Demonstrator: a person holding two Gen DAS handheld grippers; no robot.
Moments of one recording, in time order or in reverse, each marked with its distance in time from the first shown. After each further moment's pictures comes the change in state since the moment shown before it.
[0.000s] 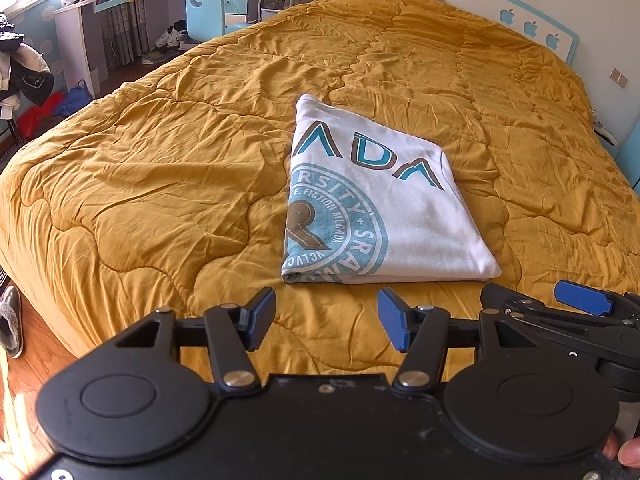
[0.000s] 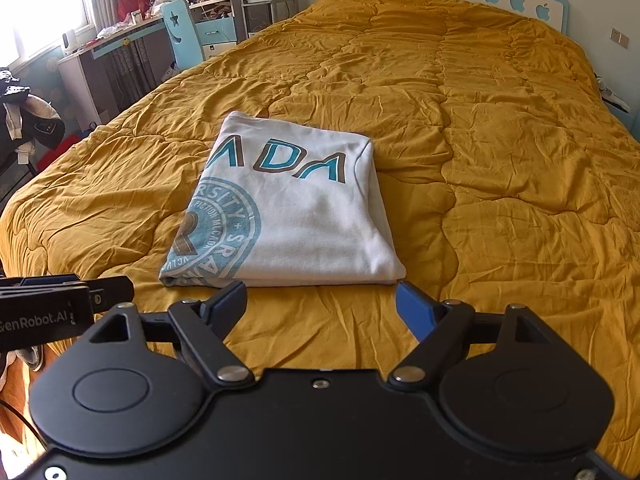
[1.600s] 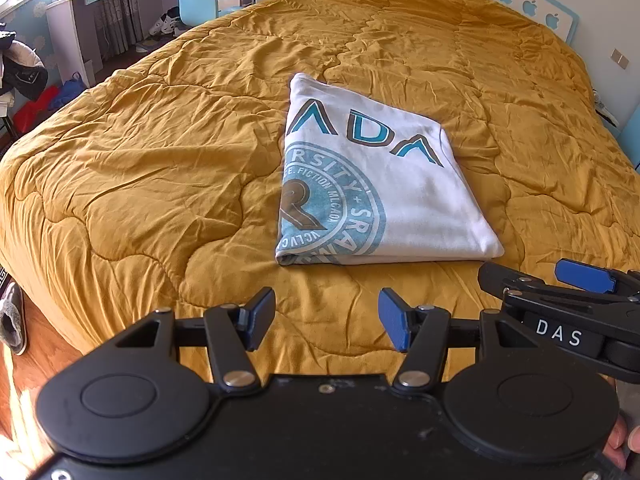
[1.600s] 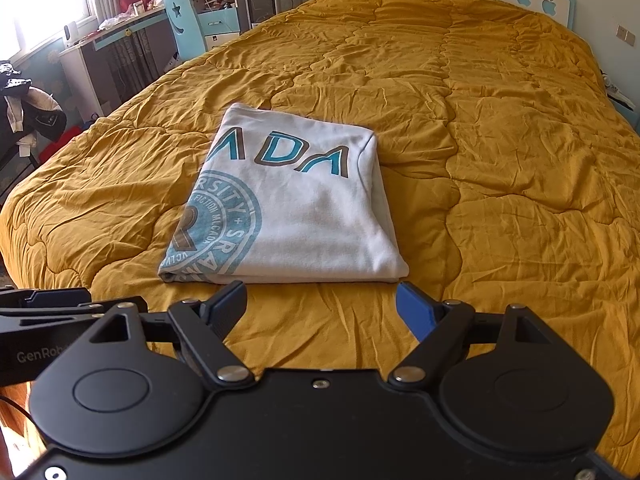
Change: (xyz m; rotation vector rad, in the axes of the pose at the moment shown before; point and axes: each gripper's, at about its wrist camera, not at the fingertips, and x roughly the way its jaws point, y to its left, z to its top) left arm 0.014 -0.002 0.001 0.026 0.062 0.001; right arm 0.006 0.002 0.003 -0.007 0.031 -0.001
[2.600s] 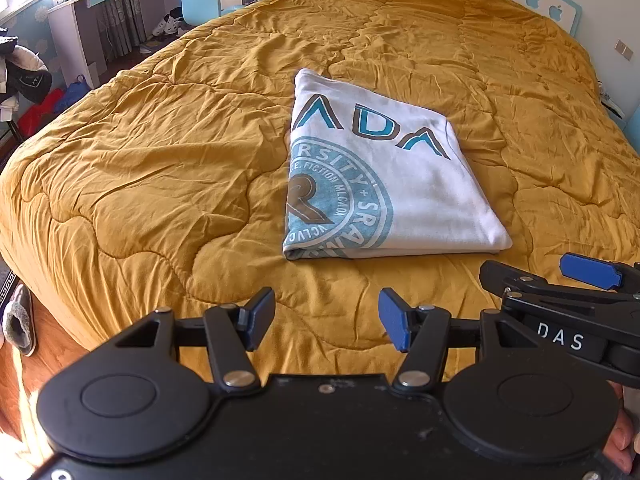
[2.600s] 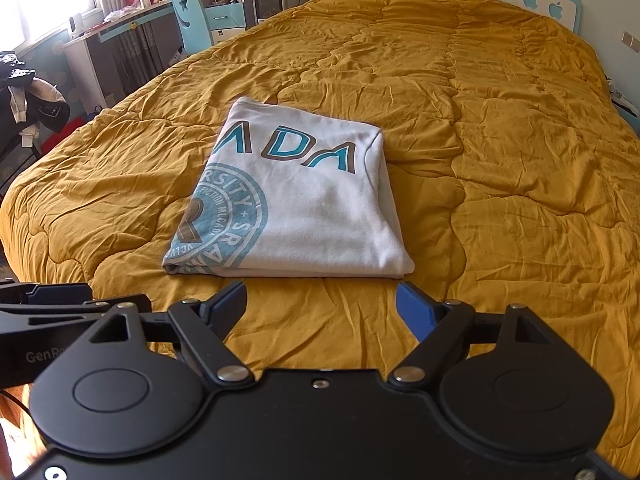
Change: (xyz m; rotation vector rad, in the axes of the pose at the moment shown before) left arm 0.002 -0.001 -0.002 0.018 0.010 0.028; right arm 0.000 0.004 -0.002 -0.021 0.010 0.009
